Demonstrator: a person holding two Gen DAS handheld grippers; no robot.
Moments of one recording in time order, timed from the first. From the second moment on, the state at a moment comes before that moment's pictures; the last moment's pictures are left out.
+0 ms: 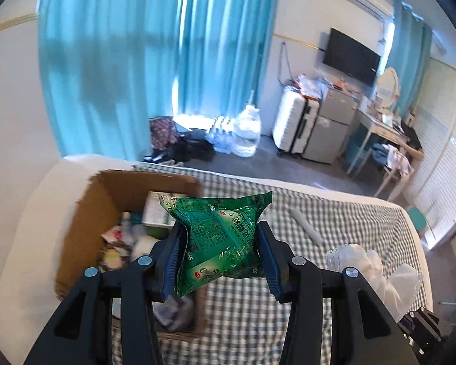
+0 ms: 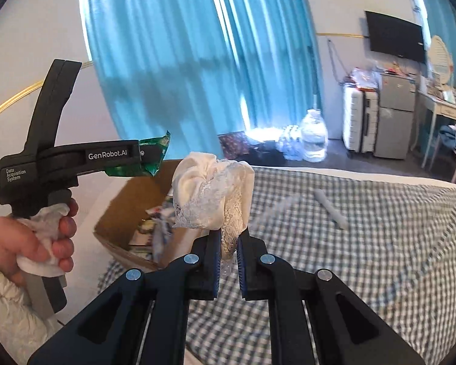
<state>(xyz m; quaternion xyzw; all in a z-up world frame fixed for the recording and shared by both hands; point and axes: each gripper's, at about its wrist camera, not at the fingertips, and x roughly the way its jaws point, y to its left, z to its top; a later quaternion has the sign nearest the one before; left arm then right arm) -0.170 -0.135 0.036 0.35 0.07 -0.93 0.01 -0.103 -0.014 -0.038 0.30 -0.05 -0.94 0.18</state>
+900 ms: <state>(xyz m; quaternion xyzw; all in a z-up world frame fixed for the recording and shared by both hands) -0.273 -0.285 -0.085 0.44 0.09 -0.89 0.10 -0.248 -0.175 -0.135 0.40 -0.05 -0.87 0.27</state>
